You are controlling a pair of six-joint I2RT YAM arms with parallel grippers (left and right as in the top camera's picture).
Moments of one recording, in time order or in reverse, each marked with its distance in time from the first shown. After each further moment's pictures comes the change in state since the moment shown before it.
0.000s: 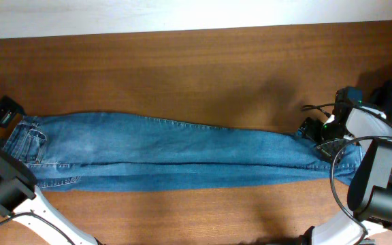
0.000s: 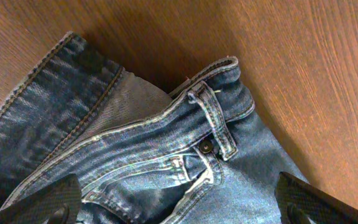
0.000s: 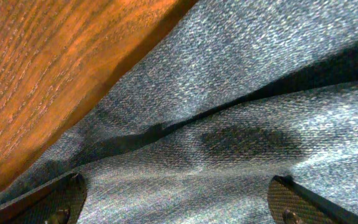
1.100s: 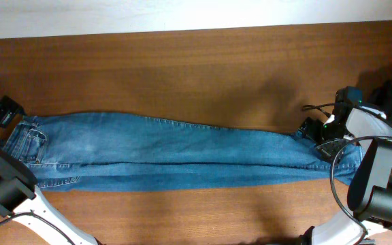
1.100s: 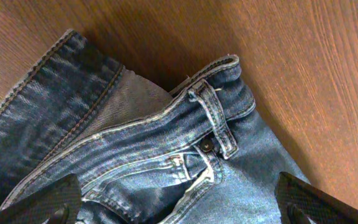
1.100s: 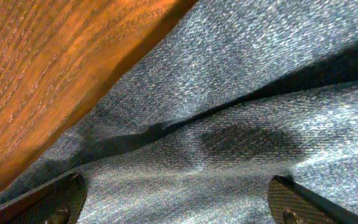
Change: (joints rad) left arm 0.000 0.000 0.000 -0.004 0.000 0.000; right arm 0.000 0.000 0.000 -0.003 0.000 -0.001
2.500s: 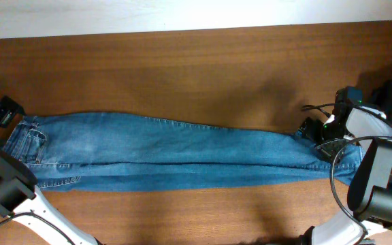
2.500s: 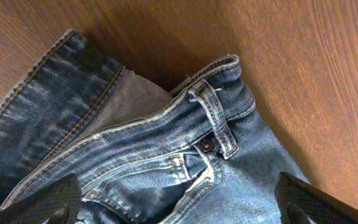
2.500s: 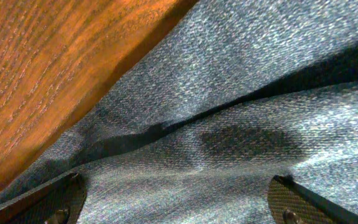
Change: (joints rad) left arm 0.000 0.000 0.000 0.000 0.000 0.000; right arm 0.000 0.000 0.000 0.001 0.000 -0.002
